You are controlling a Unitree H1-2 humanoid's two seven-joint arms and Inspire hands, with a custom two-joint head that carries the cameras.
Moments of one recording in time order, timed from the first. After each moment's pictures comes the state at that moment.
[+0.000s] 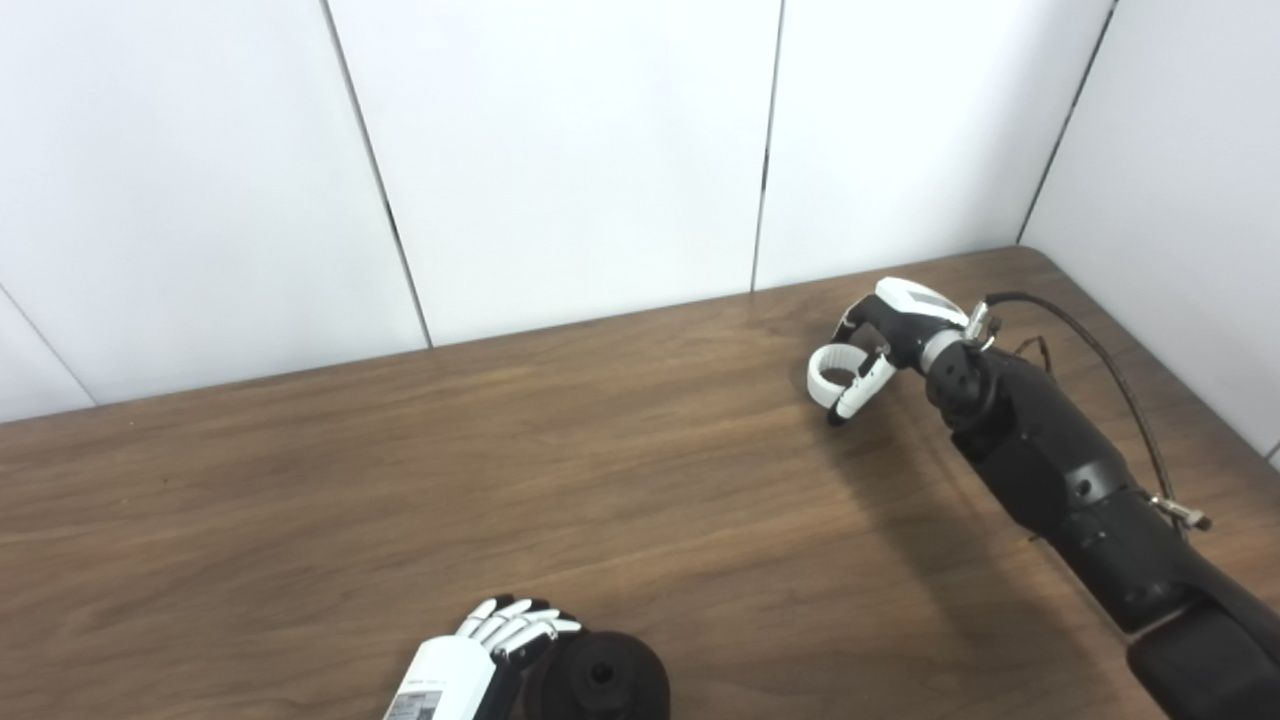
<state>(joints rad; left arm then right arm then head) 0.16 0.24 -0.42 -0.26 0.87 -0.09 -0.06 -0.51 -0.56 0.21 0.28 -0.68 0.46 0.32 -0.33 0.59</state>
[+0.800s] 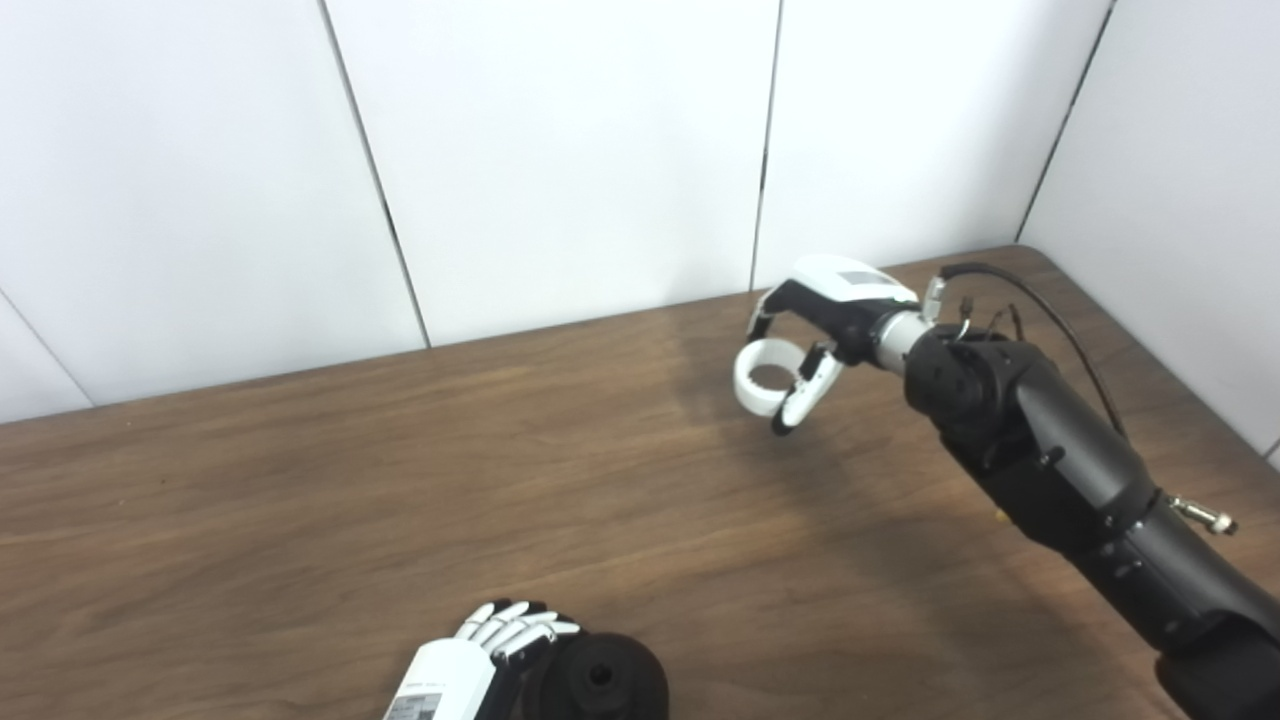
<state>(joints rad) 0.17 0.23 -0.42 -0.30 0.88 -0.05 -0.10 -0.49 -0.59 0.30 -0.20 -0.72 0.46 0.57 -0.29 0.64</state>
